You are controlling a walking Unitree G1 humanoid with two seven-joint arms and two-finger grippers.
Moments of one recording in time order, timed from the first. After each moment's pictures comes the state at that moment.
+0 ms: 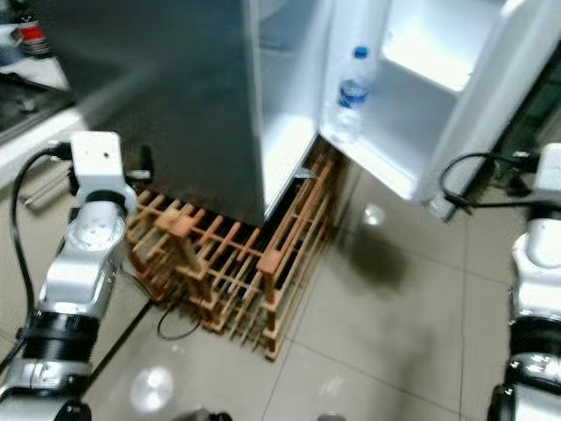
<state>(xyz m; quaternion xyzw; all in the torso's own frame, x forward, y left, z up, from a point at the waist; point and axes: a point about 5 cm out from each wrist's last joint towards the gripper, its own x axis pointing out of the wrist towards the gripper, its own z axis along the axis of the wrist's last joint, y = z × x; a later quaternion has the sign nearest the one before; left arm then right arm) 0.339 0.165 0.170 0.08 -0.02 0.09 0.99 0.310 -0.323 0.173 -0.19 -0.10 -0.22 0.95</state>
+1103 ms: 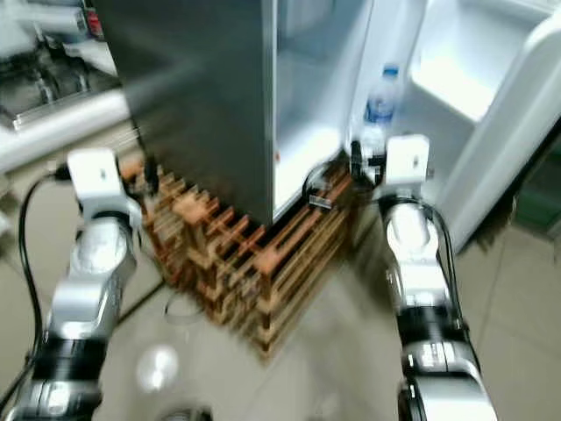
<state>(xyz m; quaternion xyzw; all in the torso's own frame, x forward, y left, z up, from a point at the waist) 0.332 0.166 0.166 0.01 -0.04 0.10 0.99 0.348 -0.205 0.165 -0.07 -0.10 -0.02 0.99</state>
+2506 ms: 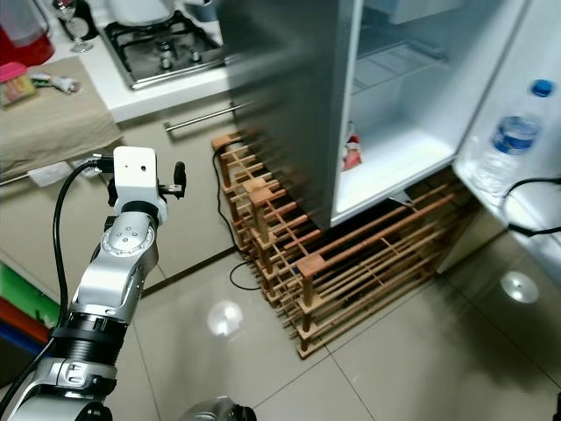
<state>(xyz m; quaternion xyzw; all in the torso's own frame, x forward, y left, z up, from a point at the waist) 0.341 0.148 0.148 0.06 0.01 0.07 1.00 0.266 -0.427 0.209 -0.29 -0.02 -0.40 0.87</state>
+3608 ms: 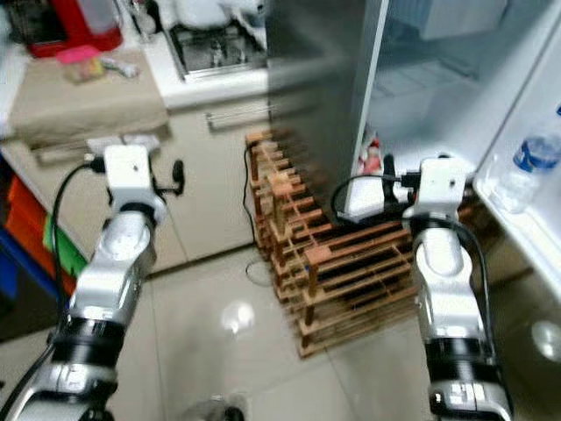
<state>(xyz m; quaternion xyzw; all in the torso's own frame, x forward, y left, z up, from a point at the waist) 0.338 0.149 0.150 0.03 0.00 0.06 1.00 0.318 -0.233 0.158 -0.09 -0.09 -0.06 0.99</state>
